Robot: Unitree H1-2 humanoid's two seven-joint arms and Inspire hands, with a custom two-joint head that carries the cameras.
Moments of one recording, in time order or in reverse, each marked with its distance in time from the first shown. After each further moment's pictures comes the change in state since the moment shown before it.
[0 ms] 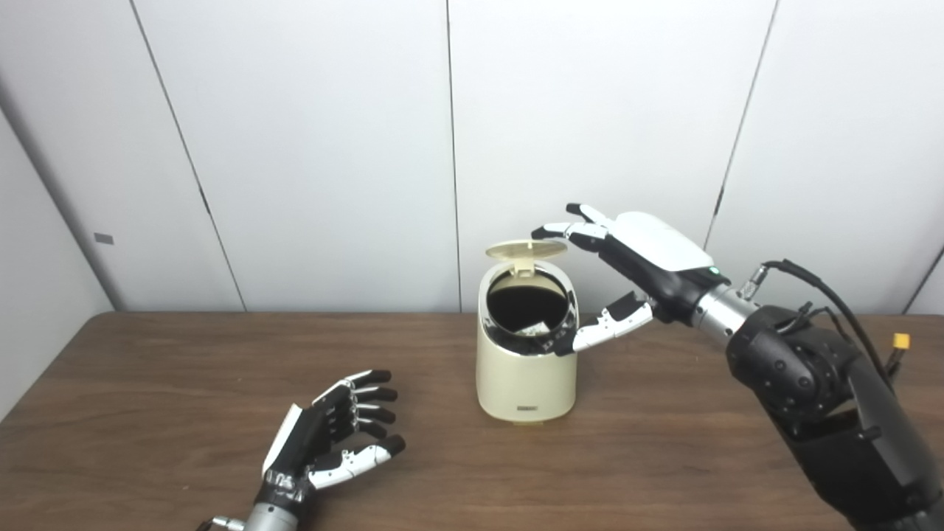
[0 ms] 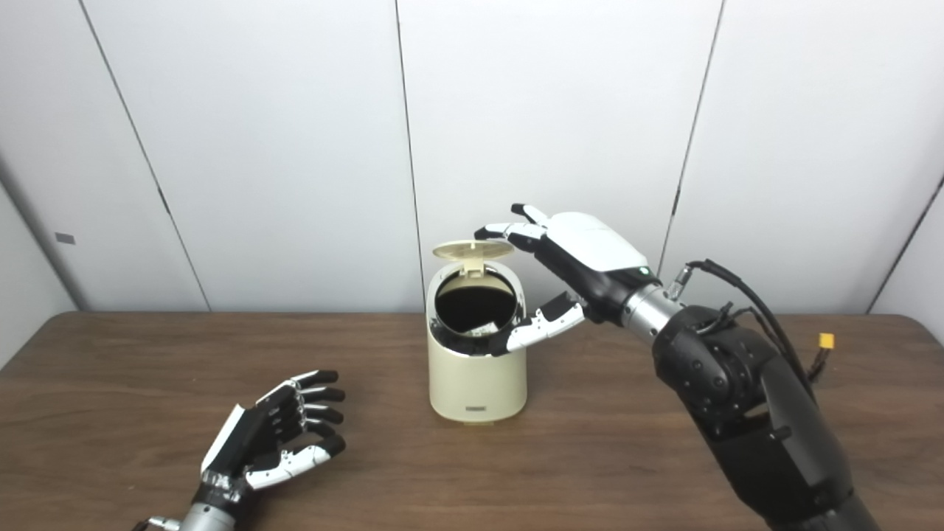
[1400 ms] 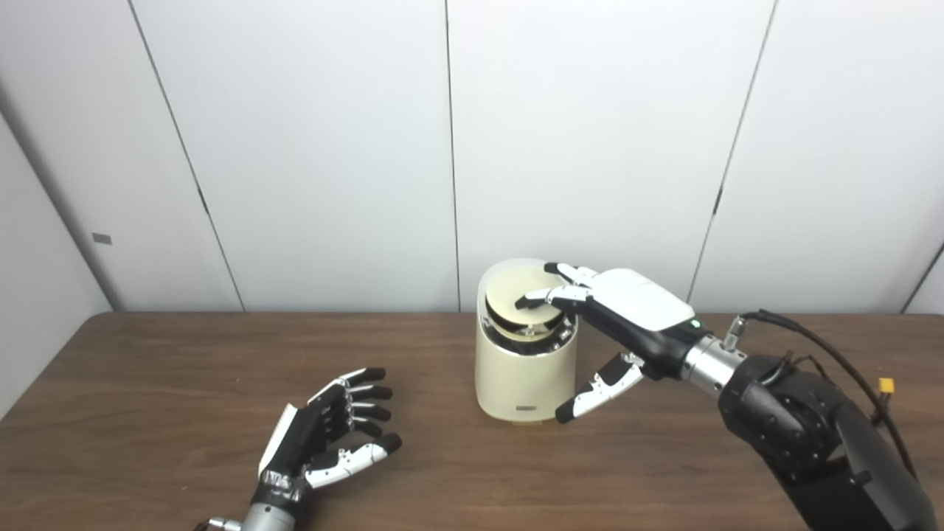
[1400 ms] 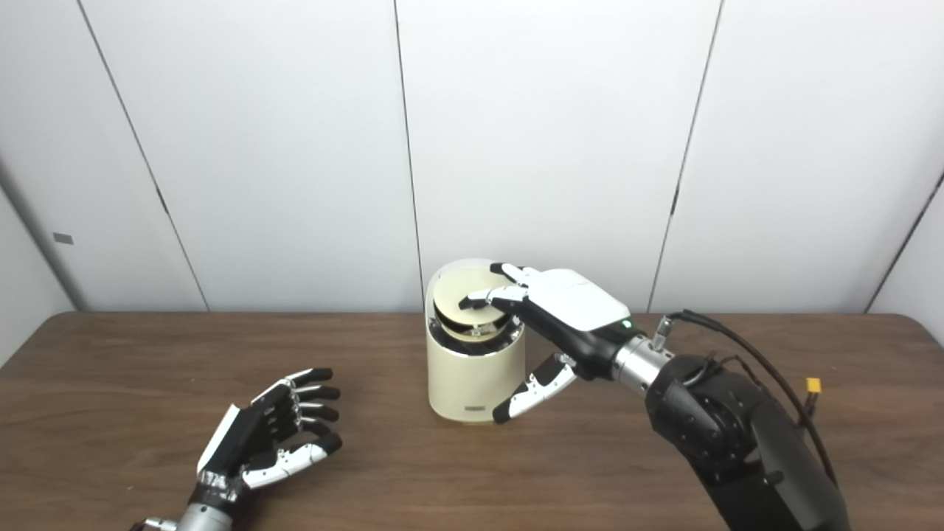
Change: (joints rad) left arm 0.002 -0.001 0.008 -0.006 0.003 0.005 0.012; right arm 0.095 0.005 0.037 0.003 -0.067 -0.139 0.006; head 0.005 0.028
